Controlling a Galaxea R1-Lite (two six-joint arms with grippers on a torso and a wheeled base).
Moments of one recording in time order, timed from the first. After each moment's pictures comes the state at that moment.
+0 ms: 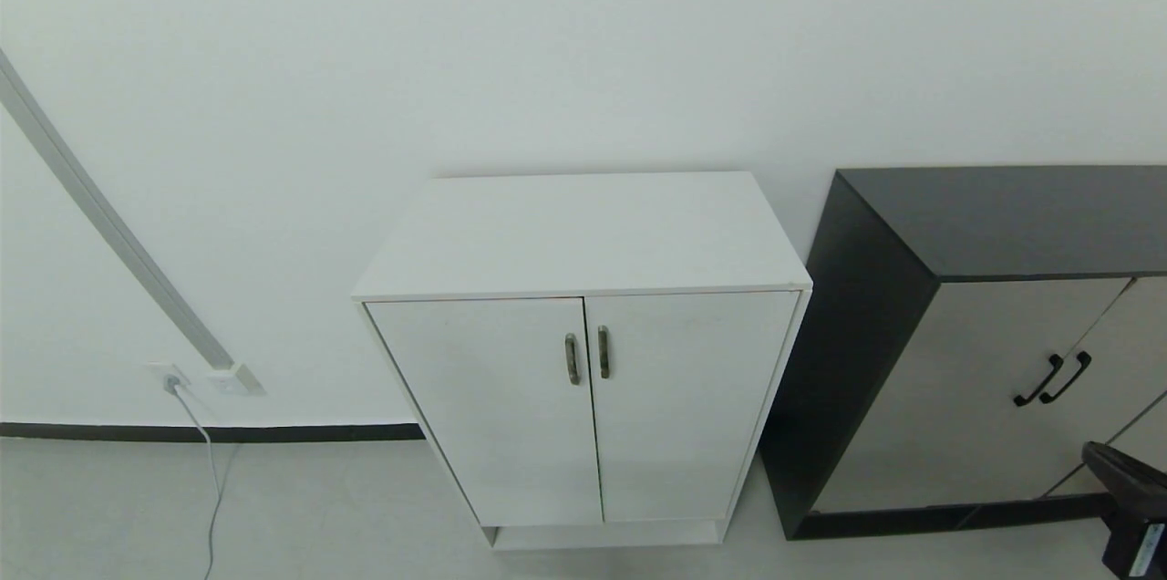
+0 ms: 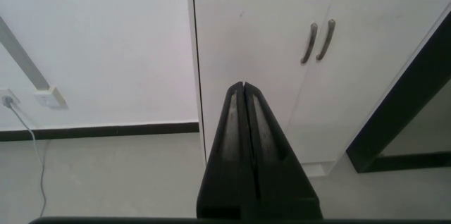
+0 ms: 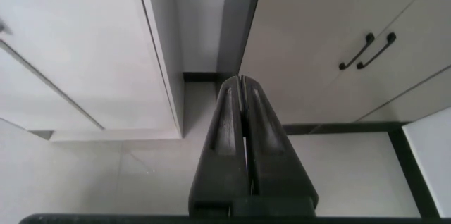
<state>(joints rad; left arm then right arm) 0.00 0.00 0.00 0.00 -0.01 -0.01 0.32 1.10 0.00 -0.89 -0.37 -0.01</state>
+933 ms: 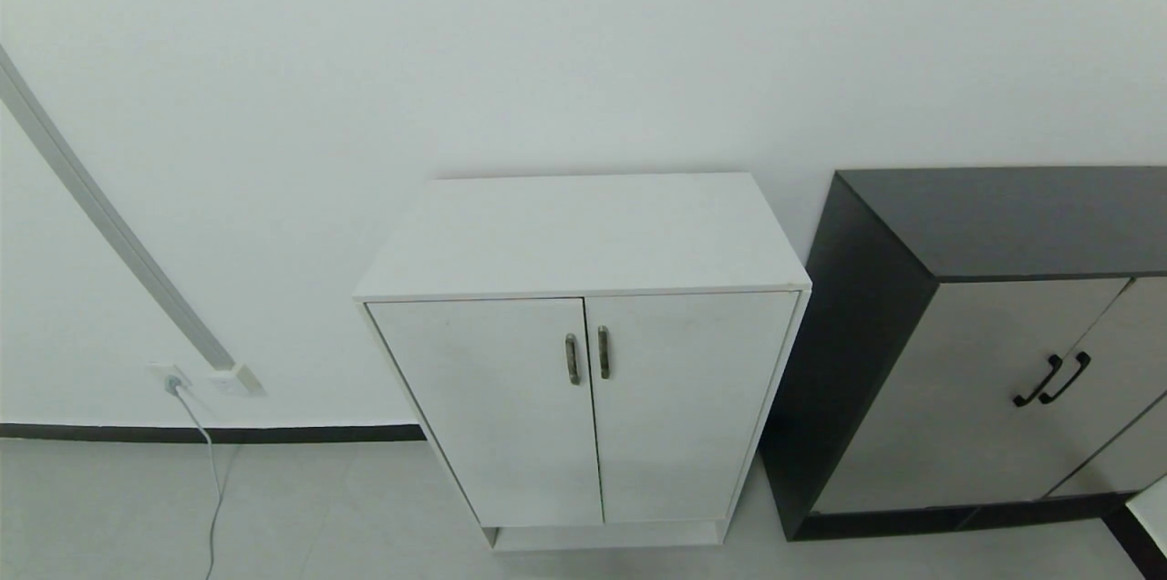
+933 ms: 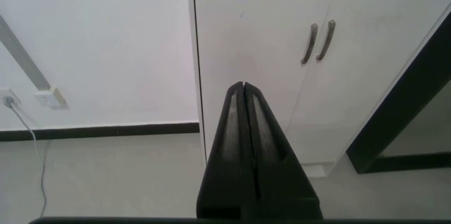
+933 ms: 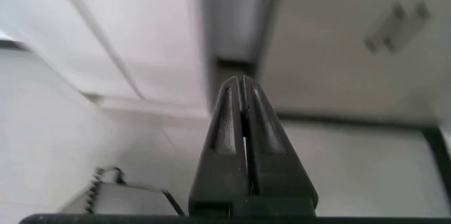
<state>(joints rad) 0.00 0.00 0.00 0.00 -0.01 -0.01 0.33 0.35 -0.04 -0.08 -0.13 -0.01</state>
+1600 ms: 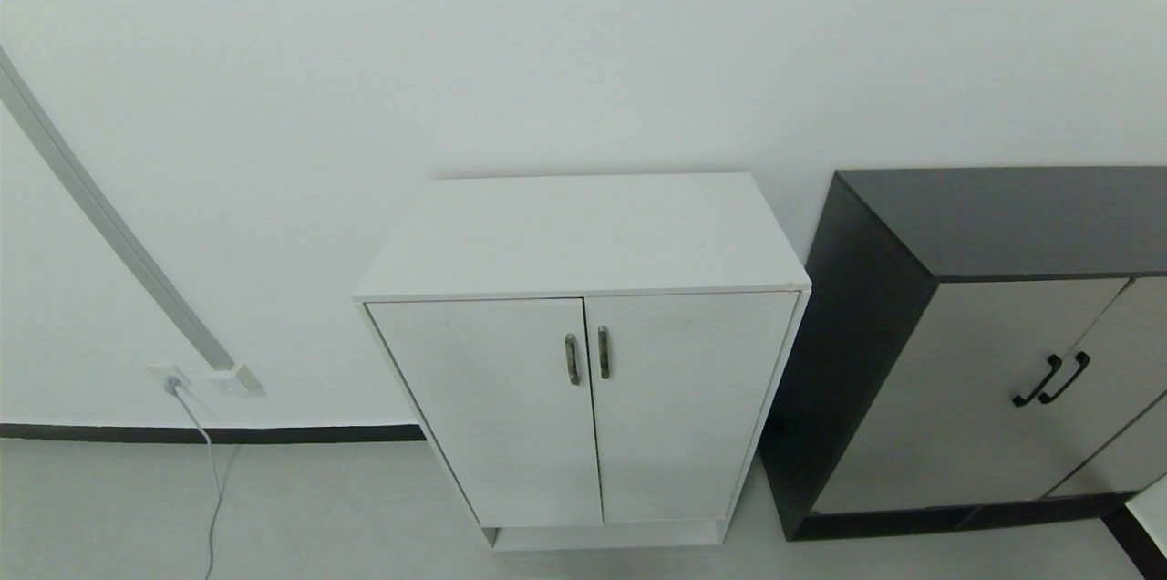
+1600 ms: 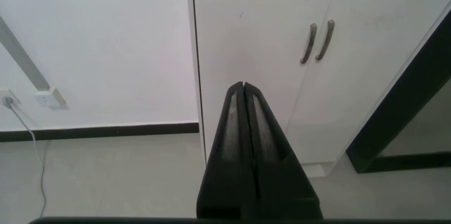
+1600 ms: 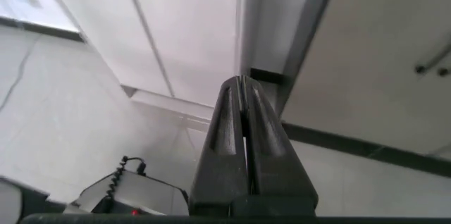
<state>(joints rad) 0.00 0.00 0.00 0.00 -0.01 -0.01 0.34 0.26 -0.01 -0.04 -0.03 -0.04</state>
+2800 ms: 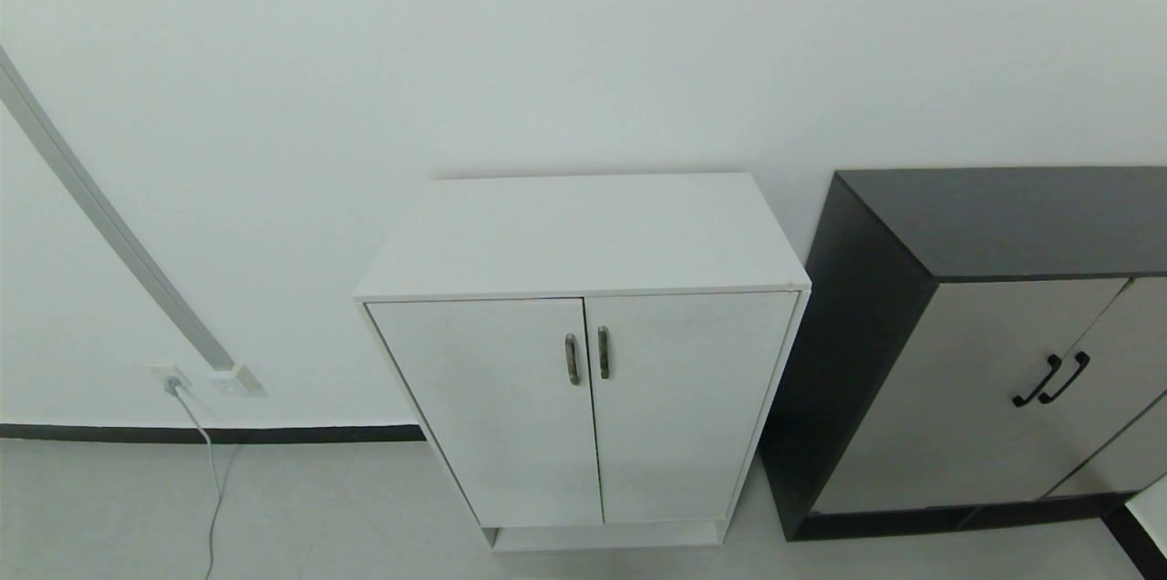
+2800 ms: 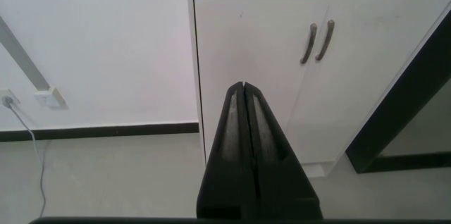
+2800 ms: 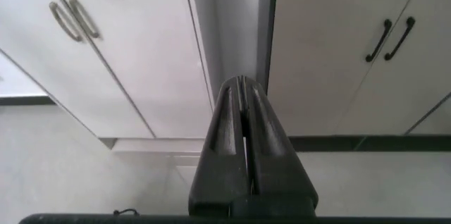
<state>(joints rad) 0.00 0.00 0.00 0.00 -0.01 -0.01 0.03 0.11 0.00 0.00 0.00 0.03</state>
